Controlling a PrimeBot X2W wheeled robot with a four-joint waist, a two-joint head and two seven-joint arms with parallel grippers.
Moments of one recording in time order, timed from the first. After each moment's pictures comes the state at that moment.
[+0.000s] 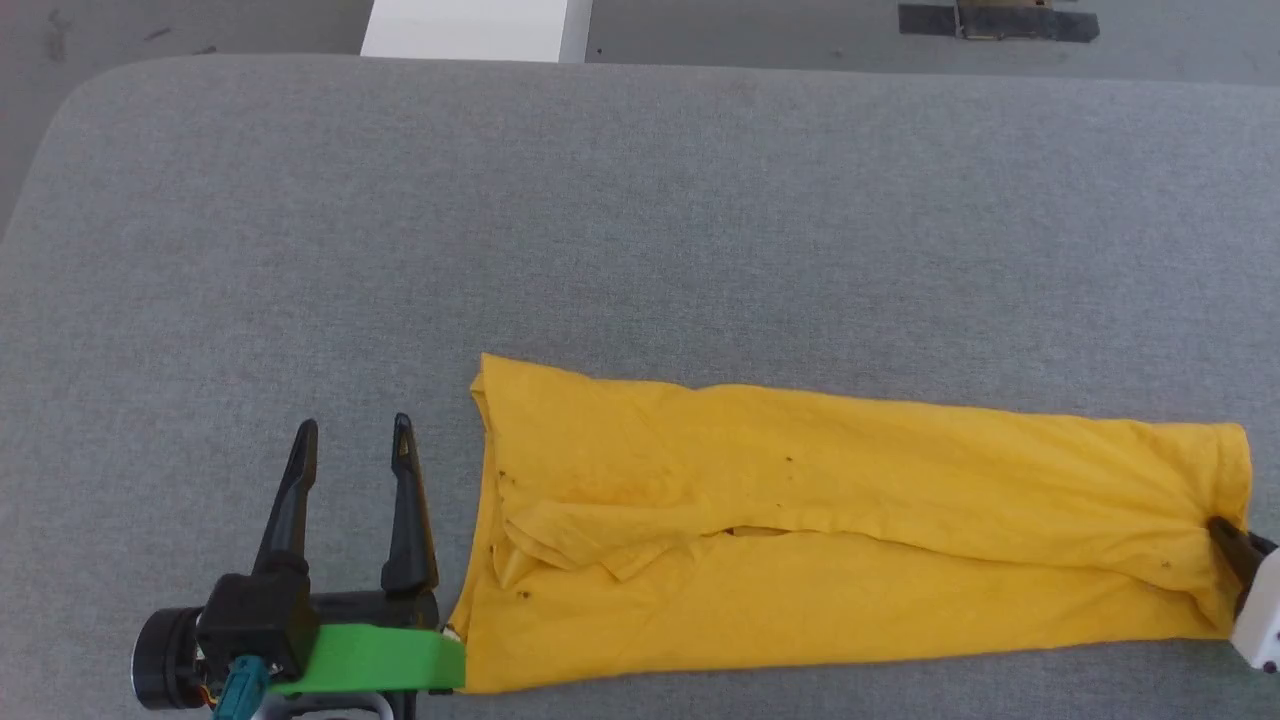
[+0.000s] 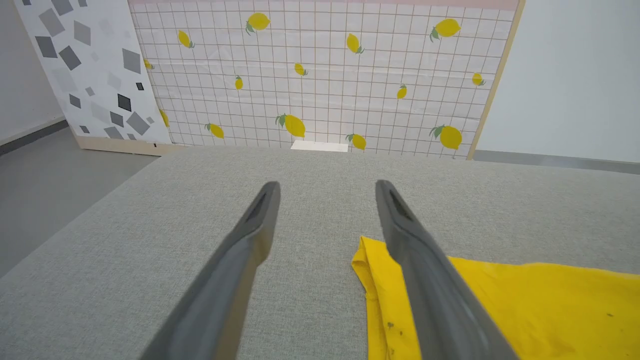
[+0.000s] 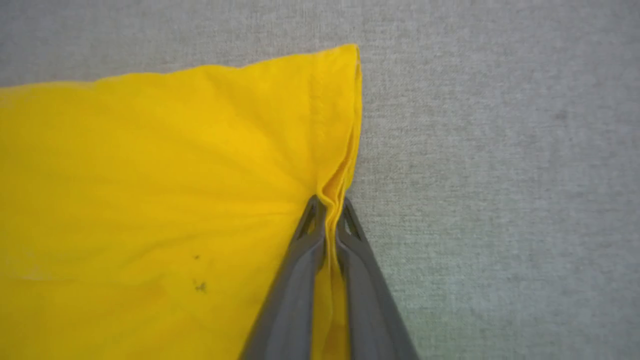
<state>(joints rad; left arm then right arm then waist) 0.05 0.32 -0.33 -0.25 -0.33 0.38 -0.25 -0.06 -0.41 -0.19 0.23 0.49 0.13 0.51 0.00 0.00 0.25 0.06</state>
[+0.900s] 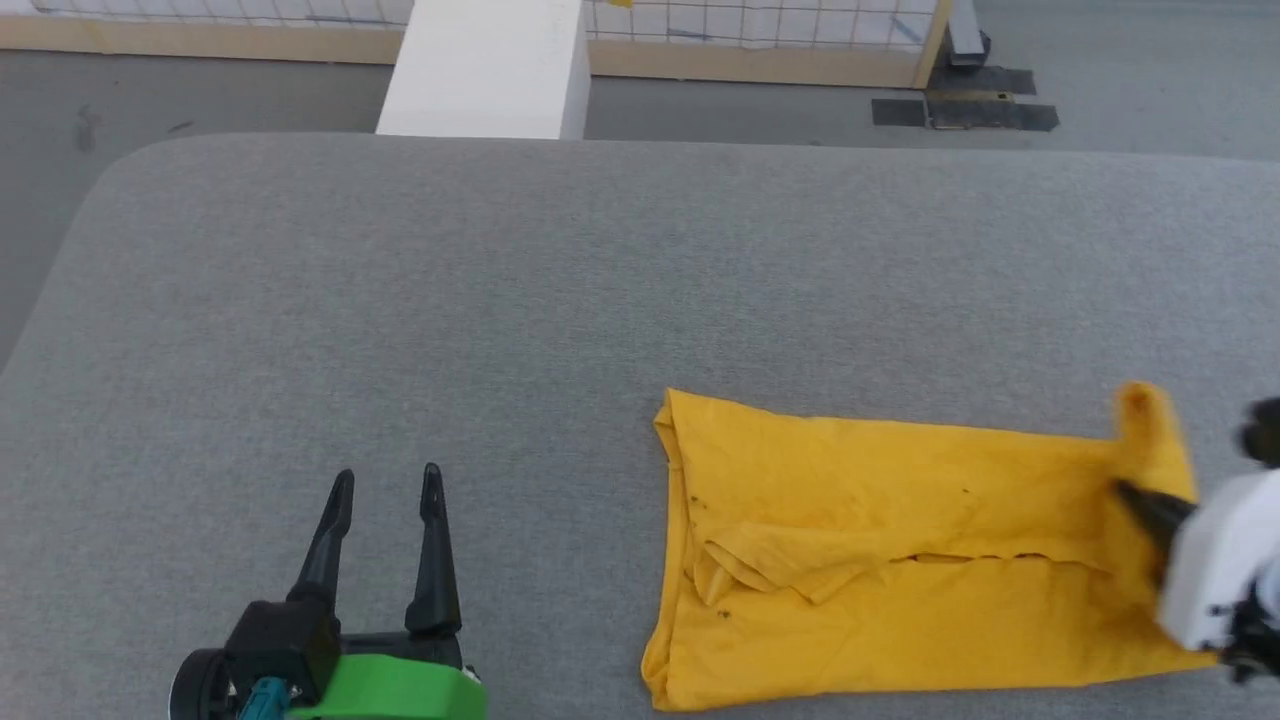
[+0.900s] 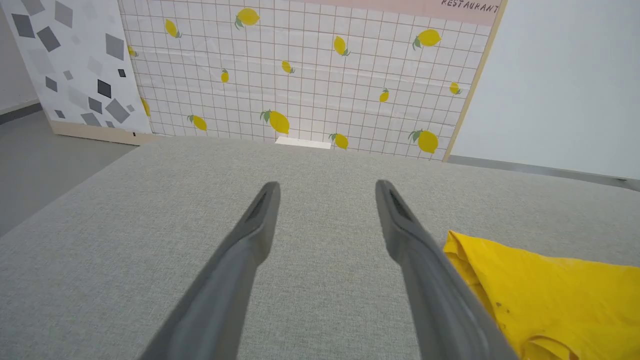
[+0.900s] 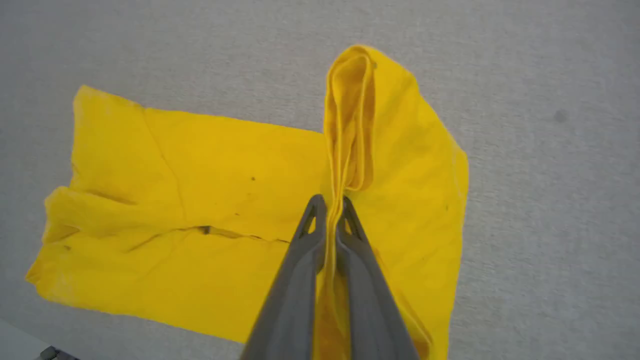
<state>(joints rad) 0.09 0.30 -0.35 -0.20 -0.39 0.34 -0.25 -0.05 -0.40 -0.11 -0.09 0.53 0.13 0.75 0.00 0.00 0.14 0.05</state>
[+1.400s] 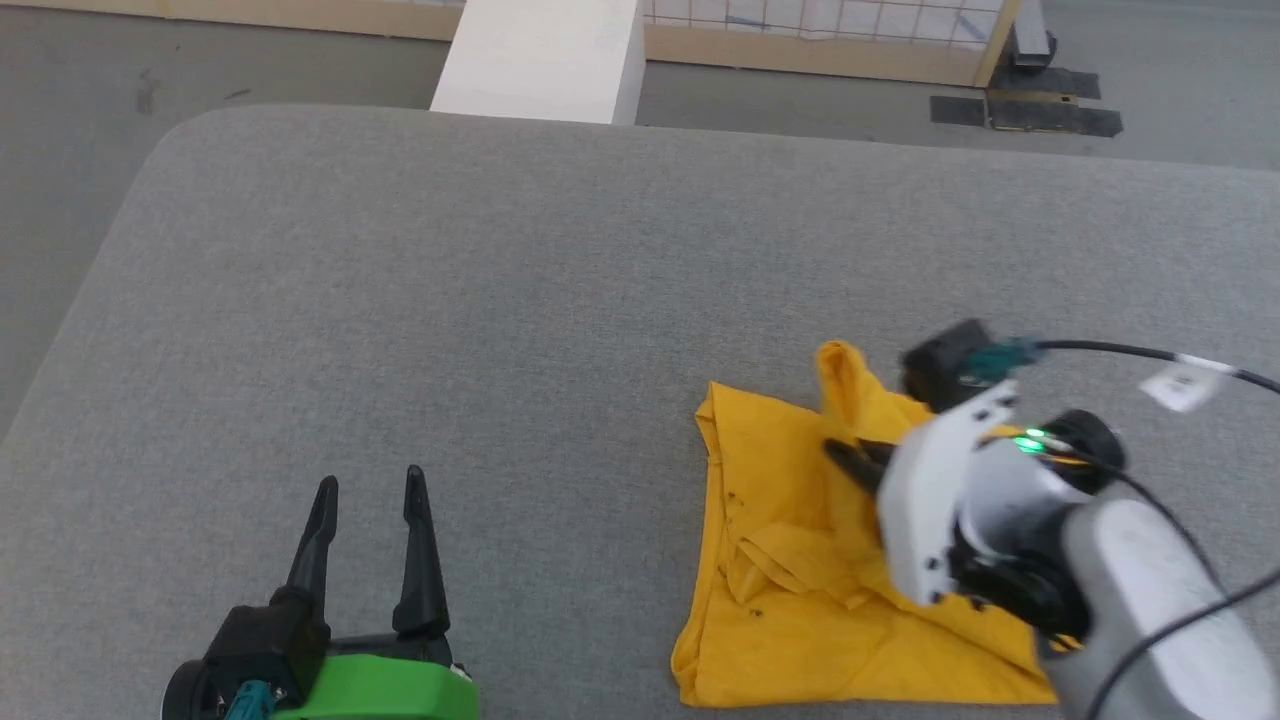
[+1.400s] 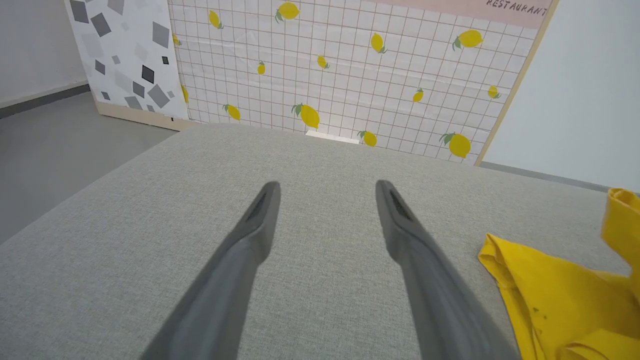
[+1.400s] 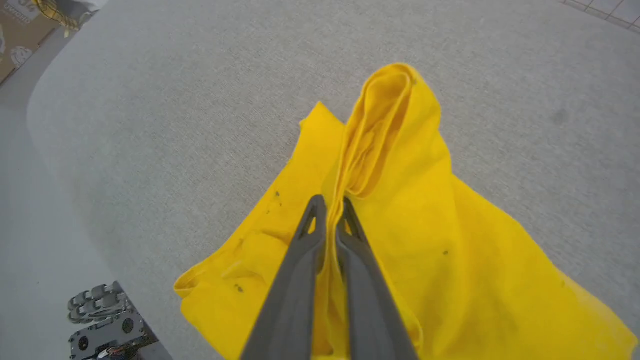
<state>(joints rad) 0.11 0.27 -0.31 -0.20 -0.40 0.33 -0.25 -0.33 -0.24 0.32 0.01 0.47 0.13 0.76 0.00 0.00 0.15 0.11</state>
